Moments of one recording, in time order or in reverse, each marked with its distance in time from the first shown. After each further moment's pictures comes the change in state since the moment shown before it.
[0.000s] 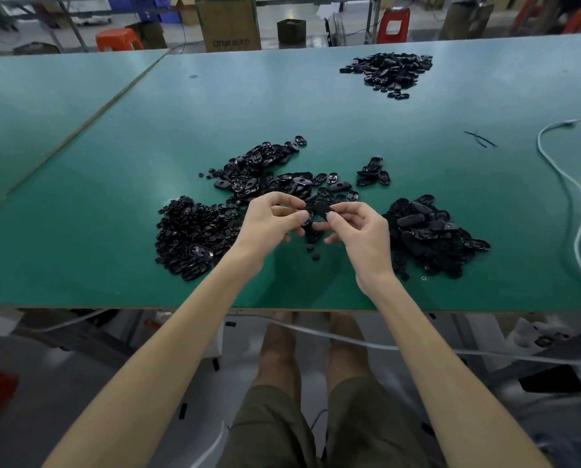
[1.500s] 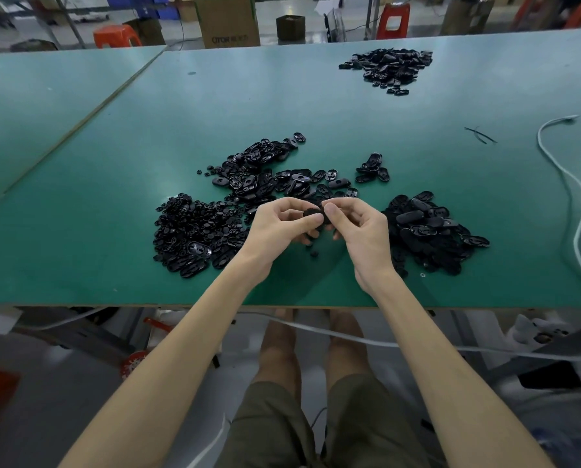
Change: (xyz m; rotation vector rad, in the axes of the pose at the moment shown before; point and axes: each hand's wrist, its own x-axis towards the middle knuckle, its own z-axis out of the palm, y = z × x) left_hand -0.003 -0.017 0.014 -0.231 -0.109 0.028; right_hand 0.002 0.002 -0.006 -0.014 -0.052 -0.027
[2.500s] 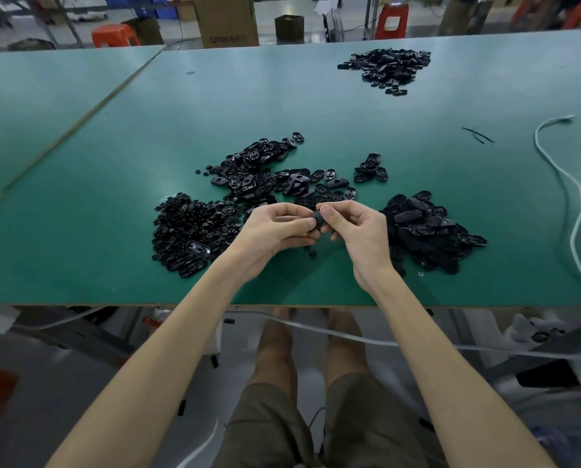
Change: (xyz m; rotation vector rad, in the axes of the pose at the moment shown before) left_hand 0.000 0.003 -0.014 -0.152 -0.128 -0.127; right_hand 0.000 -0.001 0.000 0.027 -0.046 0.001
